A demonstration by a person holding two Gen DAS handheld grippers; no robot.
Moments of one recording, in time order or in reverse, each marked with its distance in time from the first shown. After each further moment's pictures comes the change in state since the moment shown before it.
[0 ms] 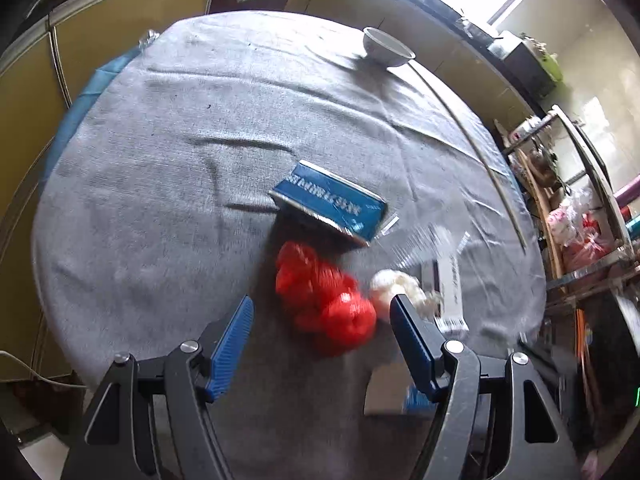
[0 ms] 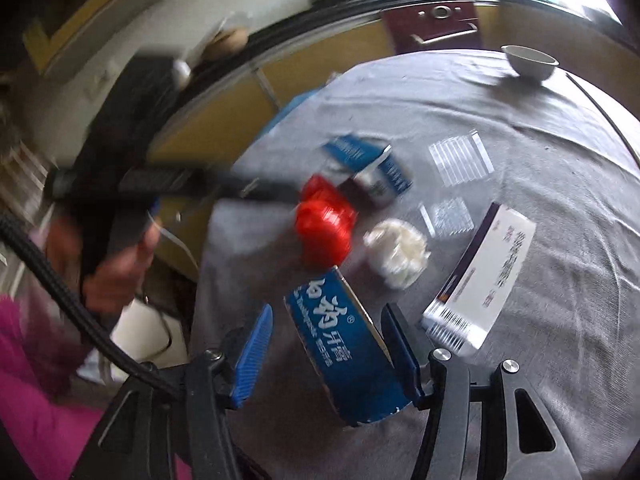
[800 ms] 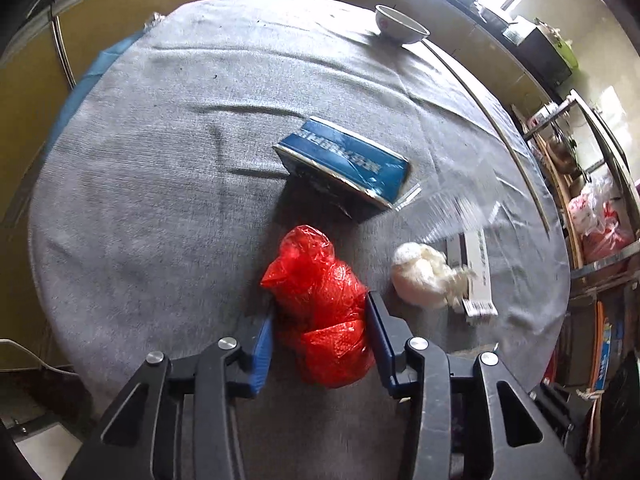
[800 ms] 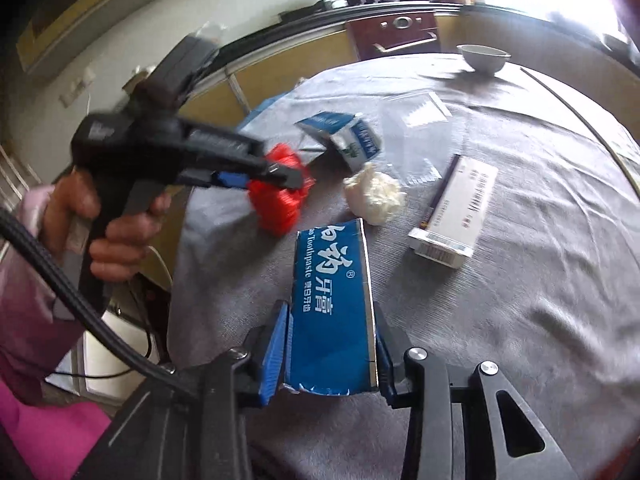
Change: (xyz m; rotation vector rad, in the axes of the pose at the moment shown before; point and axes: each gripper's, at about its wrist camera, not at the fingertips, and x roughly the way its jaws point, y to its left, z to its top) left arm 0.014 -0.003 -0.022 0.022 0.029 0.073; right arm -0.014 0.007 -0.062 0.099 -0.097 -0.127
